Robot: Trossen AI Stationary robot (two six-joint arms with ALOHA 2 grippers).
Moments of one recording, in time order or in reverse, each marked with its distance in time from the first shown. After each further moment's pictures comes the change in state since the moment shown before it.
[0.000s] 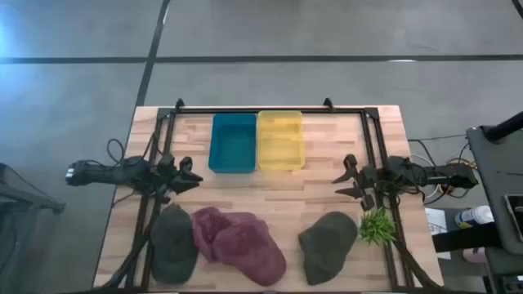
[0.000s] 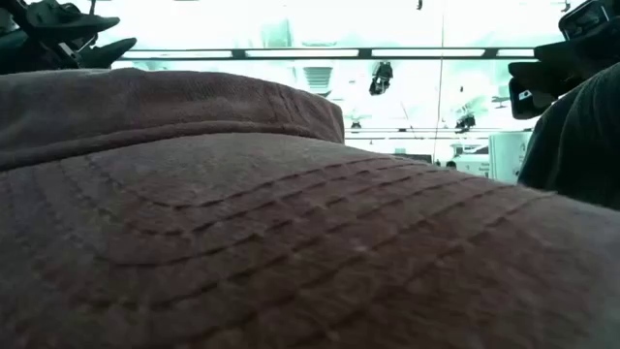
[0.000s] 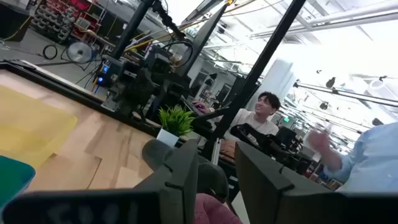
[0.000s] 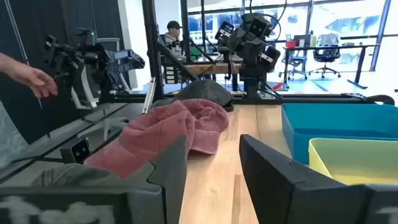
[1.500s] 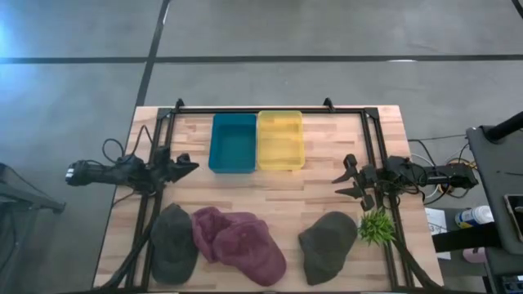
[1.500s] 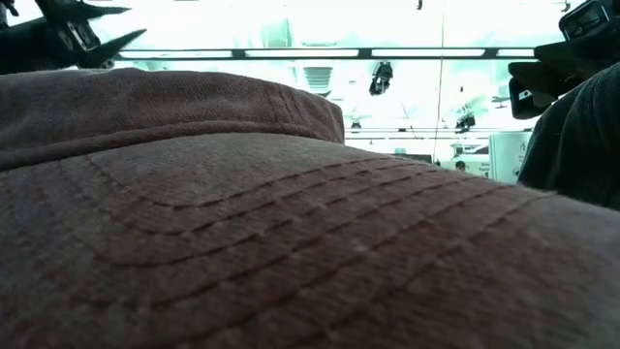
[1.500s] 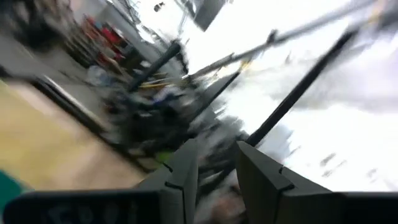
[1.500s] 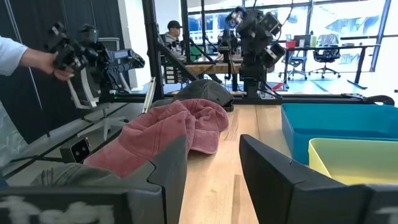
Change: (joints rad) left arm 0.000 0.007 0.000 0.167 -0.198 -0.297; right arm 0.000 0.000 0.000 0.004 0.000 0.002
